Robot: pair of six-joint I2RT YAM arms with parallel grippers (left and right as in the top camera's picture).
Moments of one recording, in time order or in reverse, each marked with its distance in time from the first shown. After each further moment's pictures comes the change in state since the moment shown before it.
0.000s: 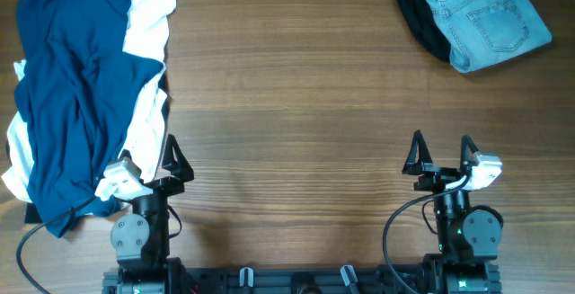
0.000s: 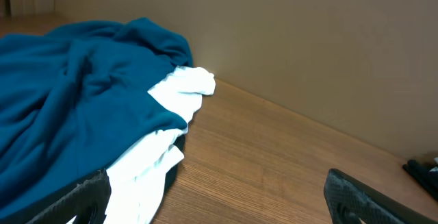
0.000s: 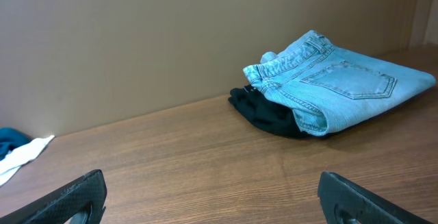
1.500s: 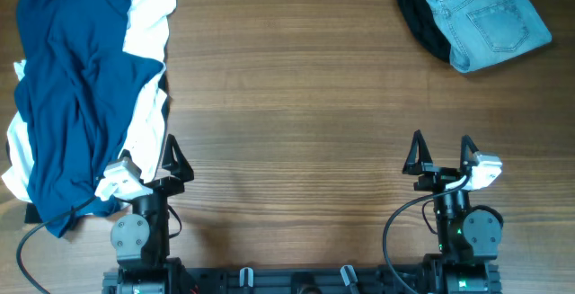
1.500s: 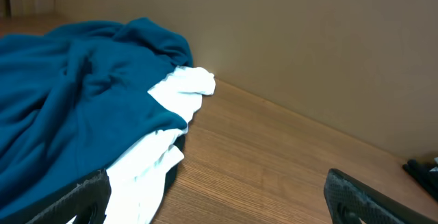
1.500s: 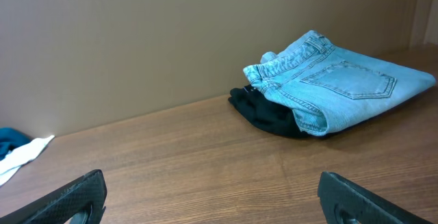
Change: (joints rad) left arm 0.000 0.000 0.000 0.000 0.000 0.000; right arm 0.000 0.000 0.000 0.000 0.000 0.000
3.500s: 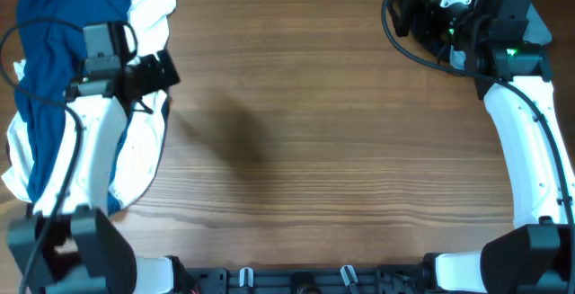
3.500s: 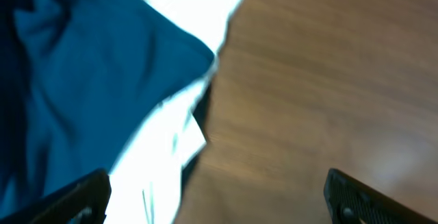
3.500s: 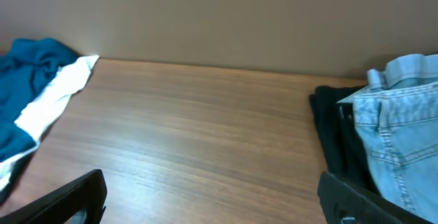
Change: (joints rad) left arm 0.068 1.564 1.183 -0.518 0.085 0.139; right arm 0.000 1.551 1.425 -0.439 -0.370 -0.261
